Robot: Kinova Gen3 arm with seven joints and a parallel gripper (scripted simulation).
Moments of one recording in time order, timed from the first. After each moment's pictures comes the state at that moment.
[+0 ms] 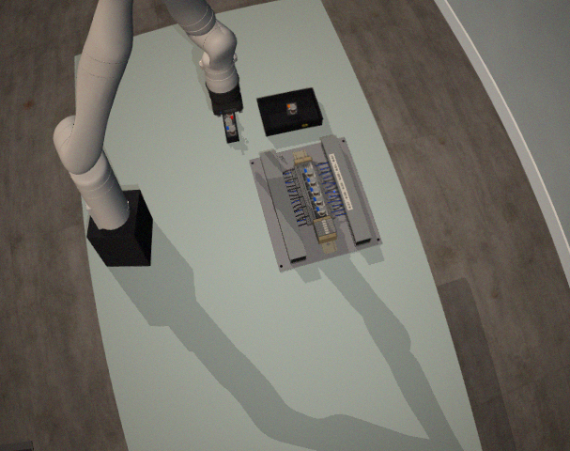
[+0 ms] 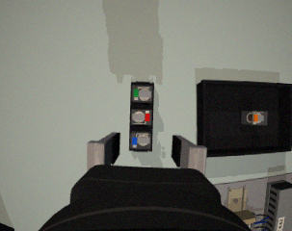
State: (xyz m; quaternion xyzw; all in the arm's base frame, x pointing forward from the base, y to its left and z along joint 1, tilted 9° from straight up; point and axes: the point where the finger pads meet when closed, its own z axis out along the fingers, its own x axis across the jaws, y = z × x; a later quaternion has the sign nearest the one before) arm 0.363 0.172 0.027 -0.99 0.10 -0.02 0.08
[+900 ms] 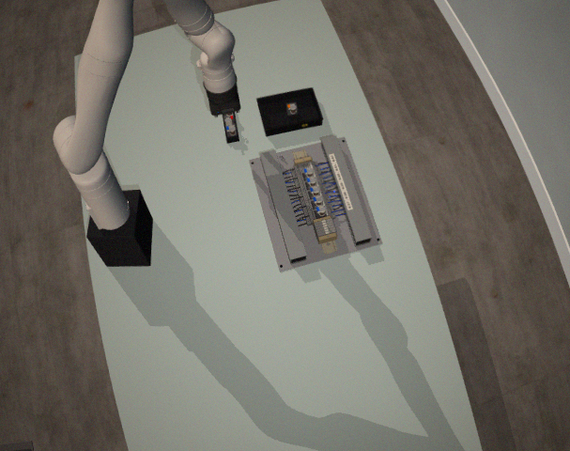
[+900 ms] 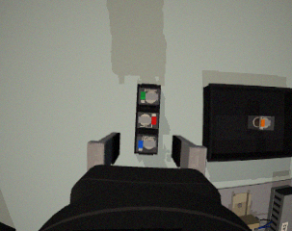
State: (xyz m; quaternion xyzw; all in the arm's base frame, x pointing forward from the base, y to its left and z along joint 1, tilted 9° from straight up) arm 0.357 0.178 0.024 -0.99 0.09 -0.02 0.08
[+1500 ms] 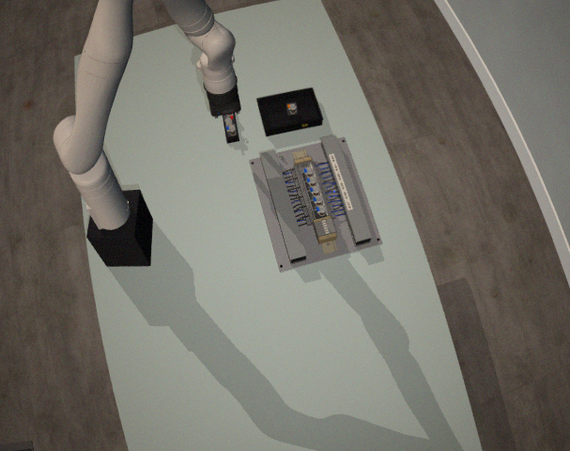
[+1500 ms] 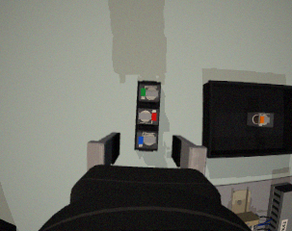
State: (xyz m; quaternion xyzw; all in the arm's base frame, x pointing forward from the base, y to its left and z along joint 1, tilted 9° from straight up) arm 0.356 0.173 0.026 -0.99 0.09 -0.02 0.08
